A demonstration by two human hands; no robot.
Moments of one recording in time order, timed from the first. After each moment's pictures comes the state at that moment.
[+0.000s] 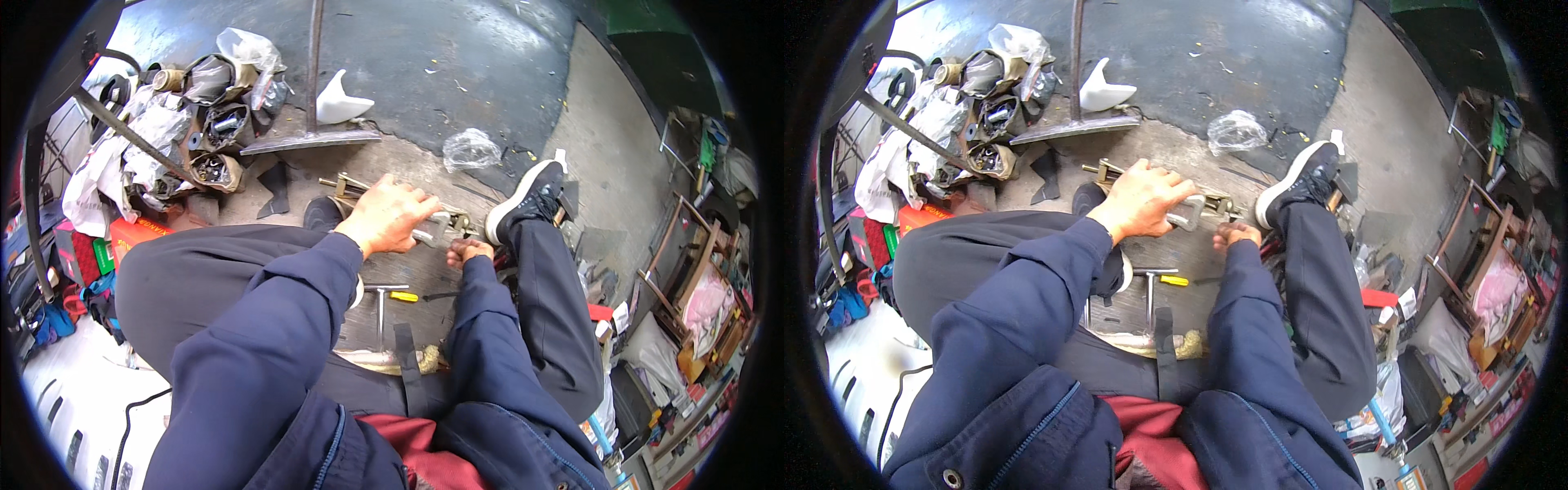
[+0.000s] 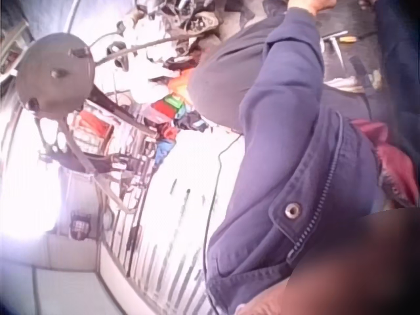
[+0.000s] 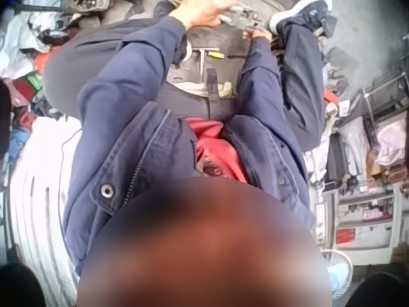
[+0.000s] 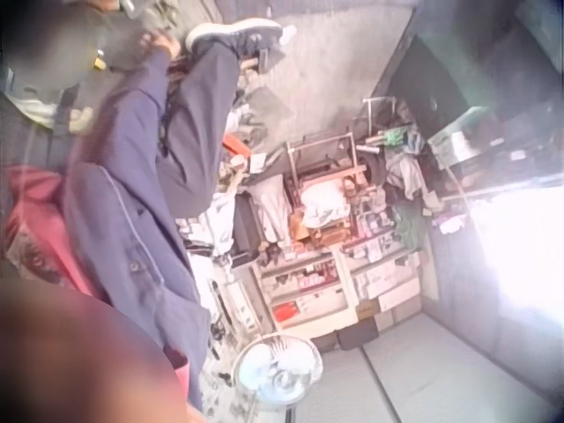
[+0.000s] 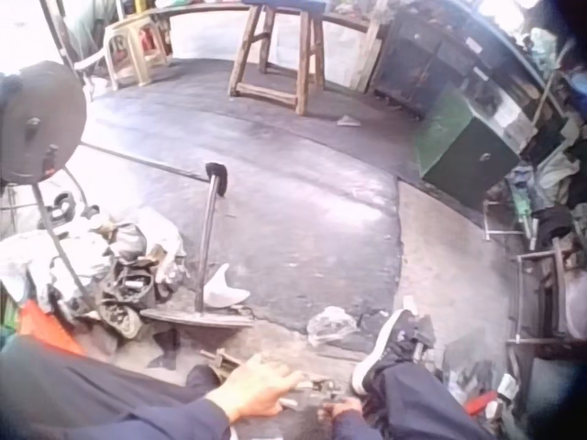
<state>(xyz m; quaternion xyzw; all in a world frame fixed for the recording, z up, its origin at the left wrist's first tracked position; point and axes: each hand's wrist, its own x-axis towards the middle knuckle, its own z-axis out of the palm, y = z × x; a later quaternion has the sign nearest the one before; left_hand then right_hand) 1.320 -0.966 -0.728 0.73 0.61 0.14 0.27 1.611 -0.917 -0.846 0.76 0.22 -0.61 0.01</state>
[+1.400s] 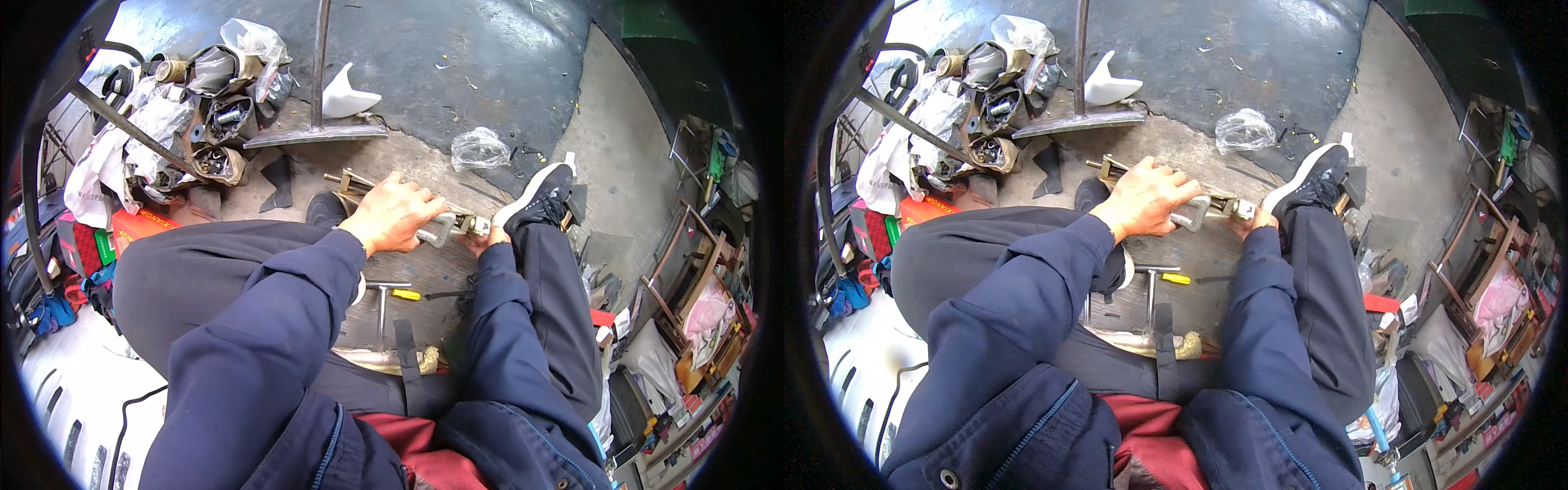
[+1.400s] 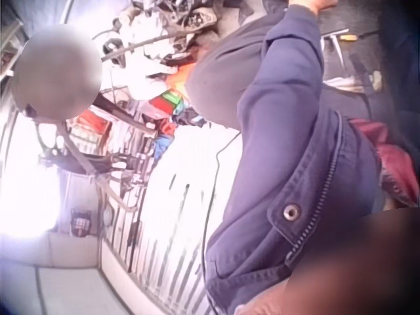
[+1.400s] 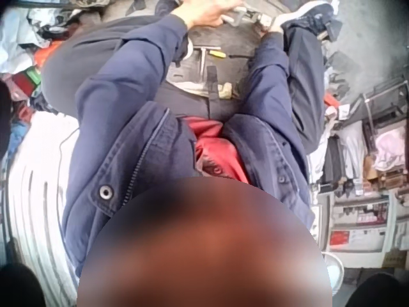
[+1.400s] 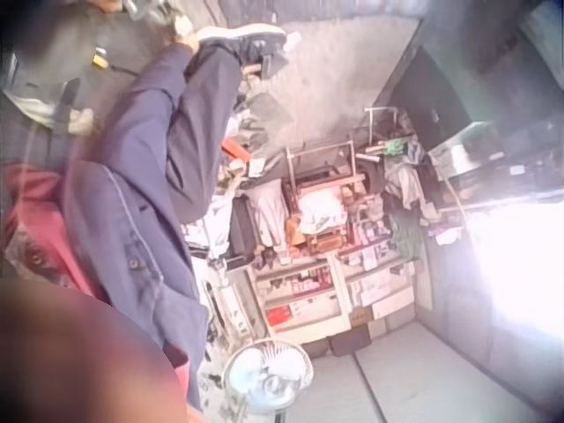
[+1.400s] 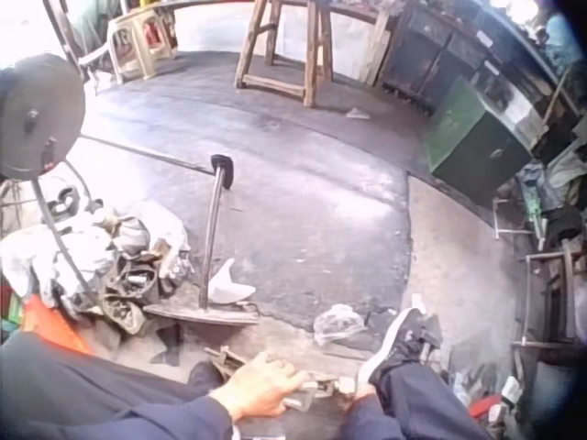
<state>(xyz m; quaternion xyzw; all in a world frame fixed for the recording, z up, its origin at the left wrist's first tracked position) 1.320 -0.964 -0.731 0.74 0.60 0.13 0.28 1.610 -0.873 -0.862 0.76 0.04 -0.63 -0.14</state>
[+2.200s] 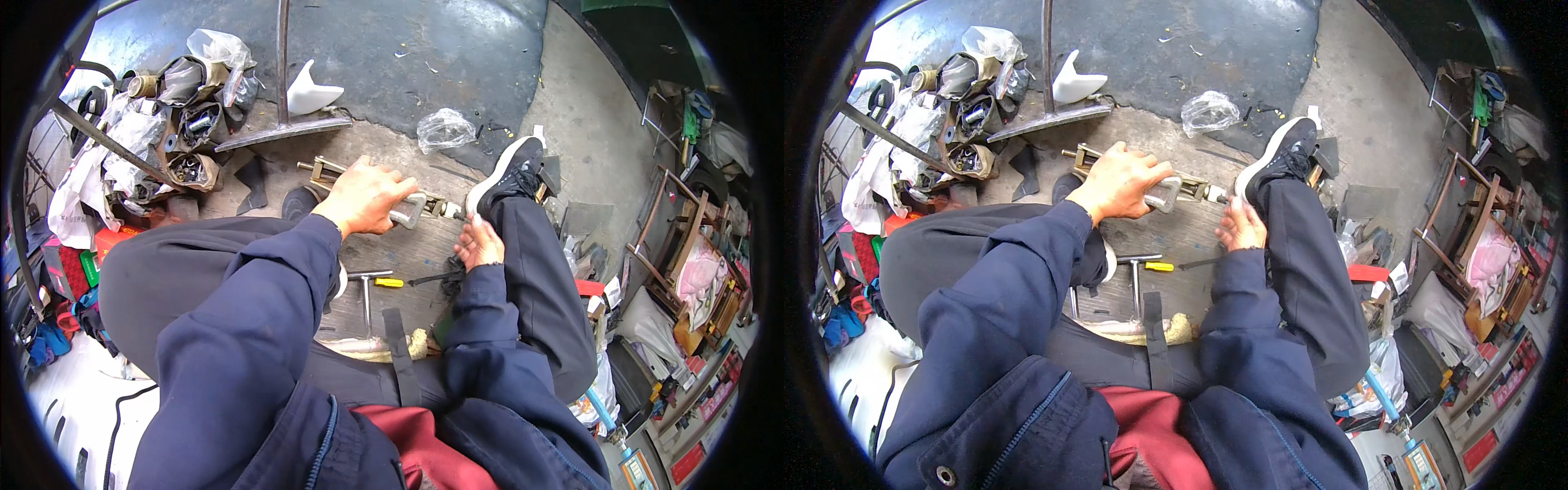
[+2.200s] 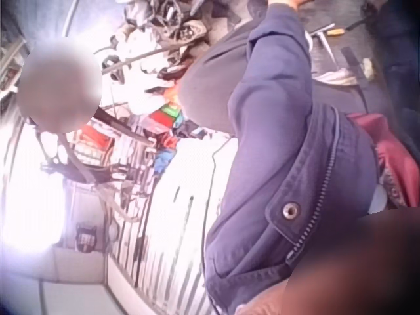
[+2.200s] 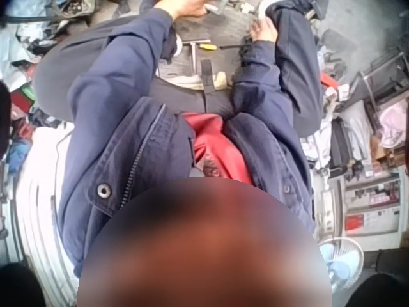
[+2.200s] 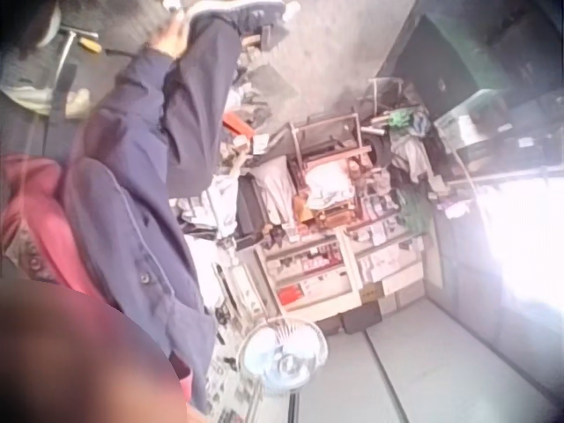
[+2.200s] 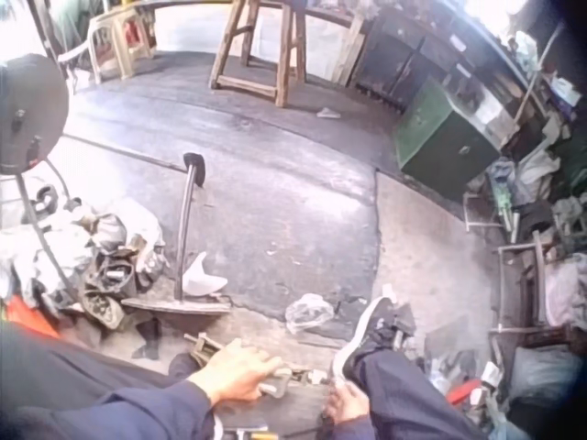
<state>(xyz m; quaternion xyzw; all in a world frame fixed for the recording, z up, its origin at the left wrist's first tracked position) 1.322 -0.961 -0.736 0.75 0.59 0.12 0.27 1.609 -0.912 -0.743 0.70 0.22 -0.65 -0.20</state>
